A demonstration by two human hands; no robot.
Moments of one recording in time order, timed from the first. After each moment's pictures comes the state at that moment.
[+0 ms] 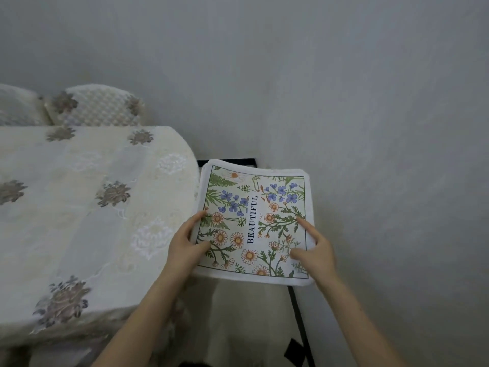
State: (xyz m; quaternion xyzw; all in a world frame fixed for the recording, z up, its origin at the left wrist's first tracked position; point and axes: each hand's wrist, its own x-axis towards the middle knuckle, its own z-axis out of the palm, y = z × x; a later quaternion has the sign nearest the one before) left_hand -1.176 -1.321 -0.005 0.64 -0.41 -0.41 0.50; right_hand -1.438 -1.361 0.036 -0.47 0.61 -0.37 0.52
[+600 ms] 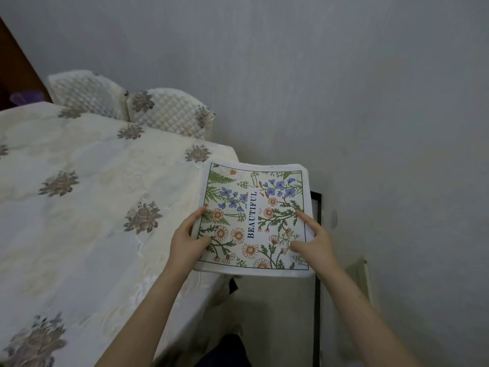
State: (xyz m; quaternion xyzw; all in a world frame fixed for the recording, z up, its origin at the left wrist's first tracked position) left_hand -1.067 -1.536 -0.034 0.73 -0.23 -0.29 0.57; right_hand -1.289 -1.688 0.004 -0.59 0.48 -0.24 0.60
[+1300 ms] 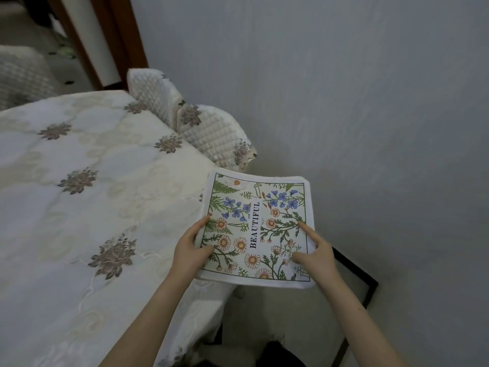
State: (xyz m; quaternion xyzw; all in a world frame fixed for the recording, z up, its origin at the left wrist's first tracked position) left_hand -0.963 -1.791 -0.052 0.77 -0.04 -0.18 0.61; right_hand -1.095 -2.030 -0.012 -0.67 0.35 -0.07 0.65
